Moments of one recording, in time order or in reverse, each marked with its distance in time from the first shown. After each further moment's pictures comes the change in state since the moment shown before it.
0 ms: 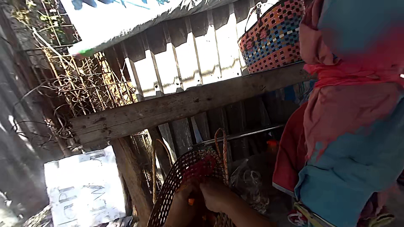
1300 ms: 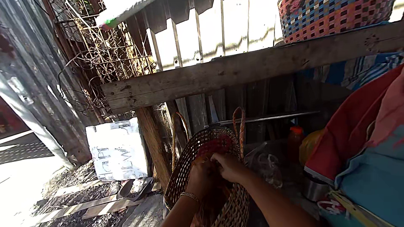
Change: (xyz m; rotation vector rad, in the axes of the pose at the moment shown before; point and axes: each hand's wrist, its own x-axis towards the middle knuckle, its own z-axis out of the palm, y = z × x) left_hand 0.006 0.016 0.006 0.143 -0.109 -0.246; right_hand 0.014 0.018 0.002 0.200 0.113 -0.161
